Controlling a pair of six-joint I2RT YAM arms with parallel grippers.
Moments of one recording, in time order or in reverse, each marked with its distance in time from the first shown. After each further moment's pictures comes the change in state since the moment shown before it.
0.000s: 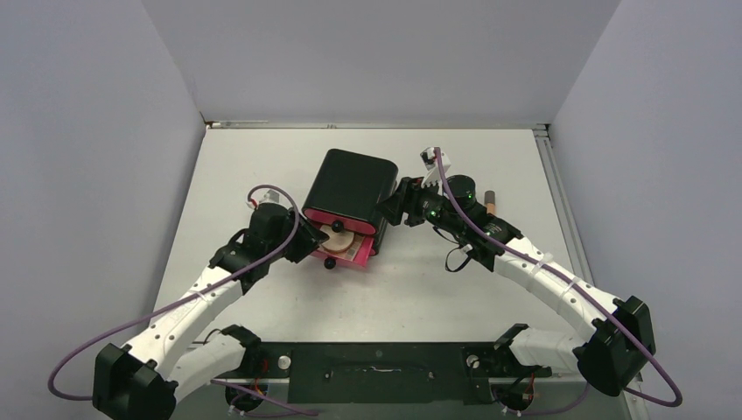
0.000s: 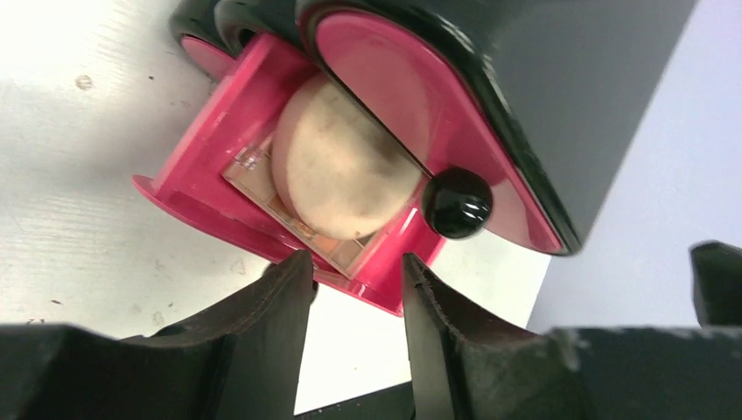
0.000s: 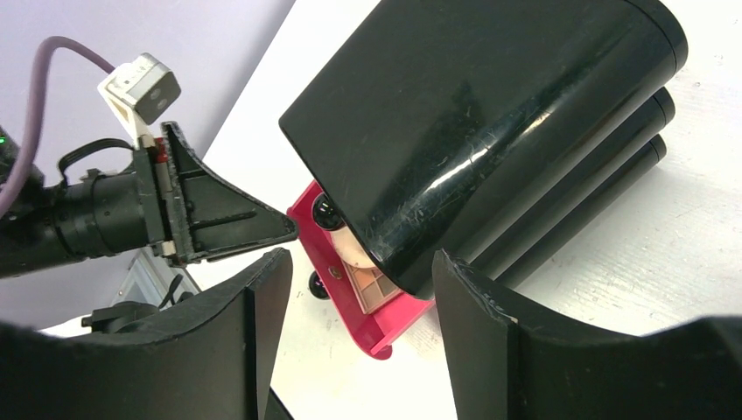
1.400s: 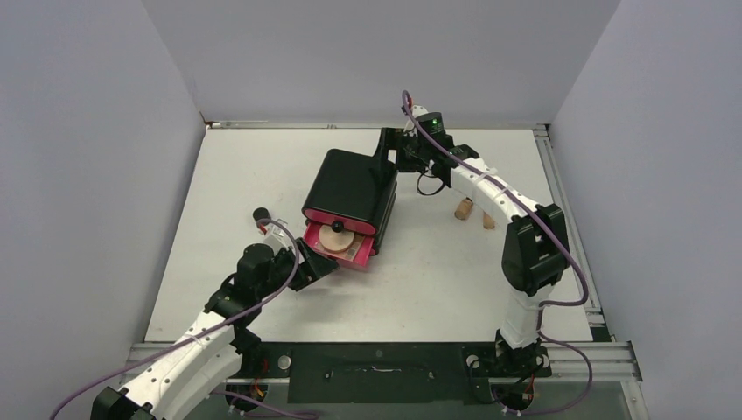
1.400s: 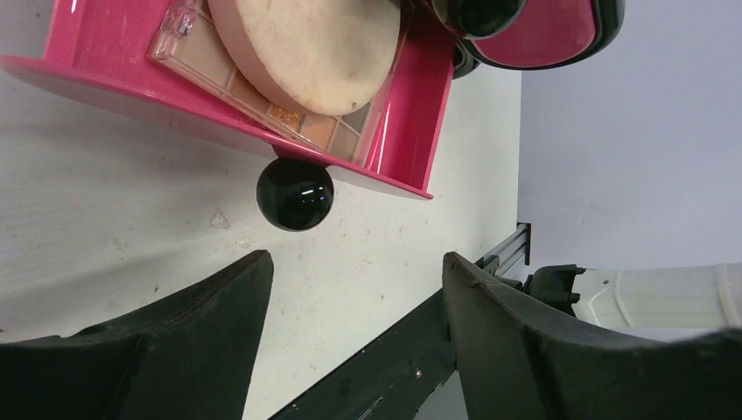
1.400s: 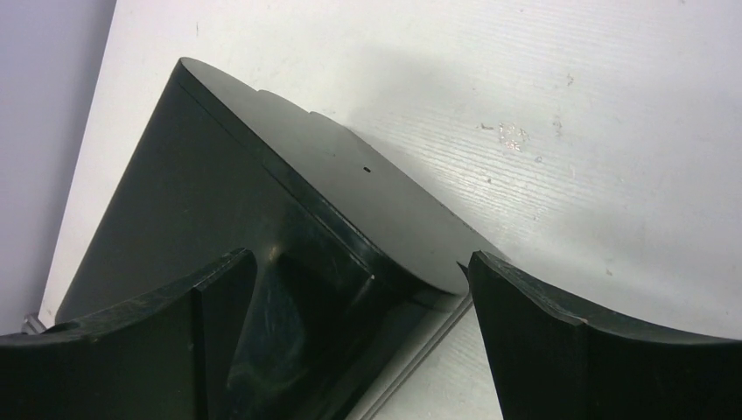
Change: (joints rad) left arm 0.004 -0.348 -0.412 0.314 0.289 0.111; right arm -0.210 0.647 0.626 -0.273 -0.052 -0.122
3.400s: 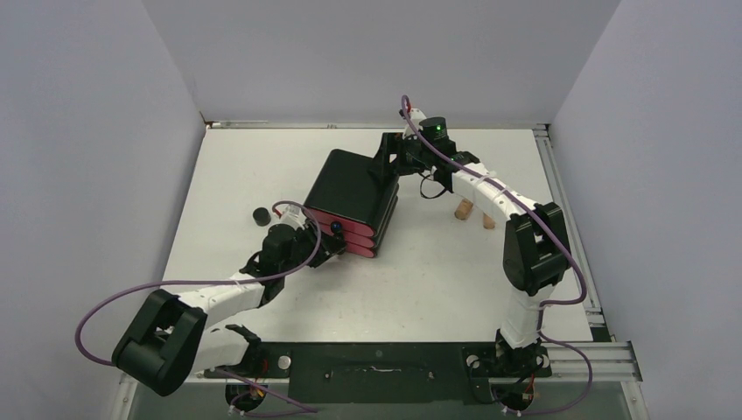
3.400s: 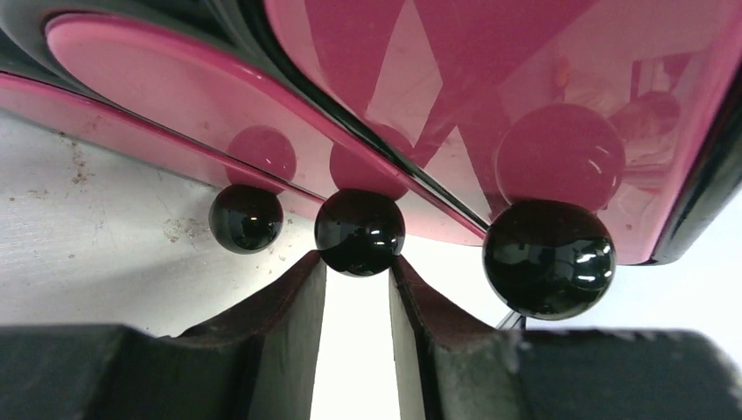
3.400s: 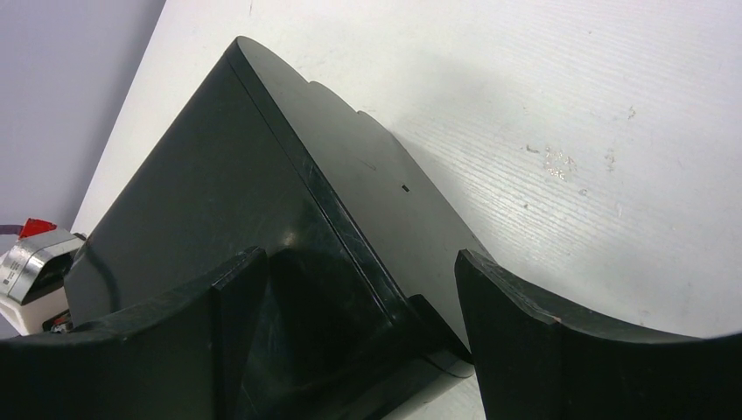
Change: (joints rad) left arm -0.007 0.581 0.055 0.546 -0.087 -0.061; right arm -0.014 0.029 -0.064 0.148 -0.168 -0.058
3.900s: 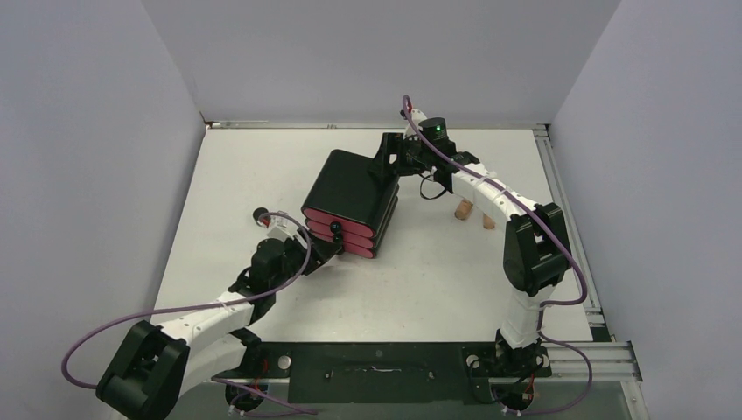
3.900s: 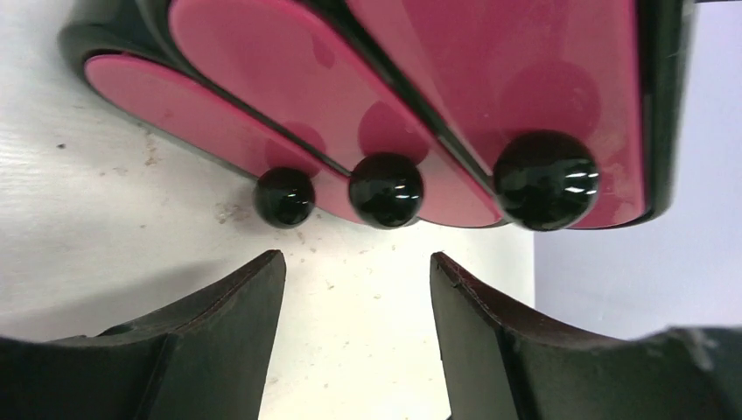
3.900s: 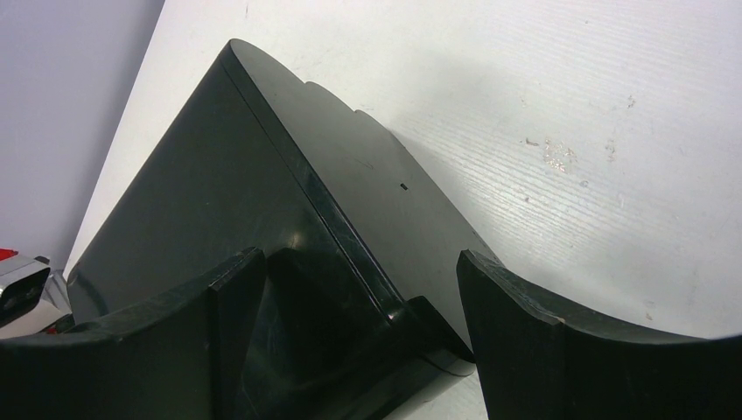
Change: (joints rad) left arm -0.001 -0.194 -0.123 0.001 -0.081 0.026; right arm 0.002 -0.005 -0.004 -0.009 0.018 0.027
